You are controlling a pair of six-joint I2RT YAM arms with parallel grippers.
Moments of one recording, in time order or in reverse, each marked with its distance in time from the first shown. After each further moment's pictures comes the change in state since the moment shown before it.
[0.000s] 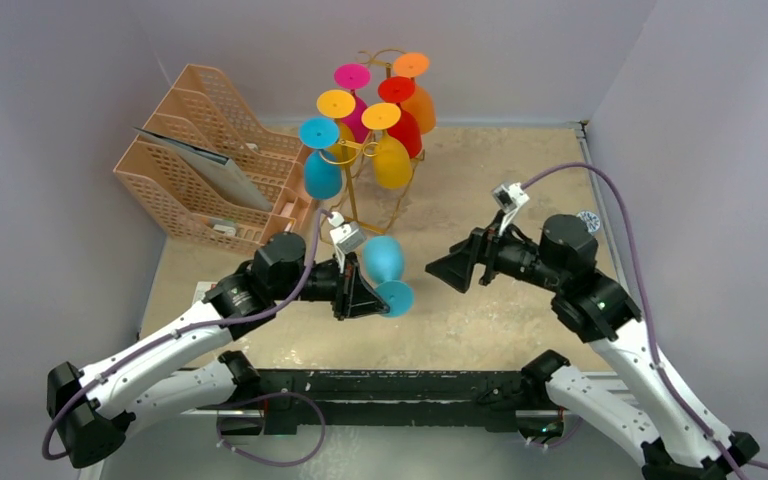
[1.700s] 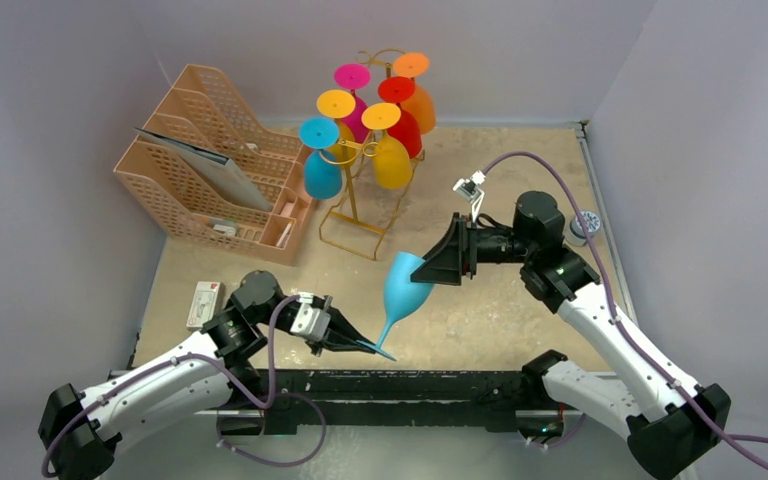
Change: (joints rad) left arm -0.005 -0.228 -0.354 0.420 0.457 0.629; right arm -0.064 0.185 -0.067 0.315 -0.463 0.243
